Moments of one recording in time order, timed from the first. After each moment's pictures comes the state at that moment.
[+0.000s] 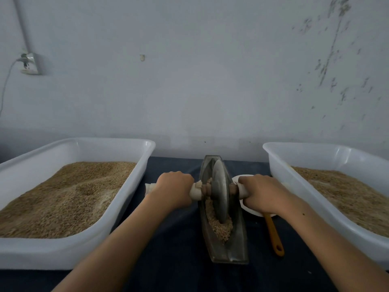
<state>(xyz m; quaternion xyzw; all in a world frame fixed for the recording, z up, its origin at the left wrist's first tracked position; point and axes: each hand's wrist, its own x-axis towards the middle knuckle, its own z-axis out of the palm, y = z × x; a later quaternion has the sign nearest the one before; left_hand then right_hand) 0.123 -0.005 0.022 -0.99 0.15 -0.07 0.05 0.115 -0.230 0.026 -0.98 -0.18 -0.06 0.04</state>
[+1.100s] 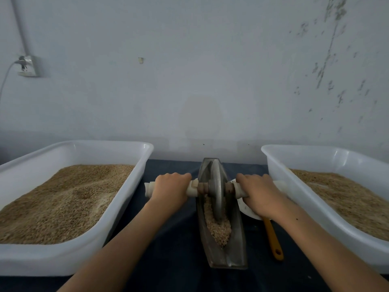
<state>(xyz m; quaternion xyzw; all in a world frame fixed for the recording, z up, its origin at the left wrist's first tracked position) 0.126 -0.005 0.010 -0.97 0.12 -0.19 0.02 0.121 -0.230 0.014 -0.97 -0.18 -0.15 -0.02</state>
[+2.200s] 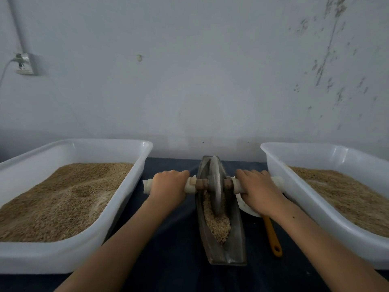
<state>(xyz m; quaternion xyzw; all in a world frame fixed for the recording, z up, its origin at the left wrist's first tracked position) 0.127 -0.003 0.010 -0.97 0.11 -0.20 0.02 0.126 -0.231 0.008 -0.97 -0.18 -0.19 -0.02</state>
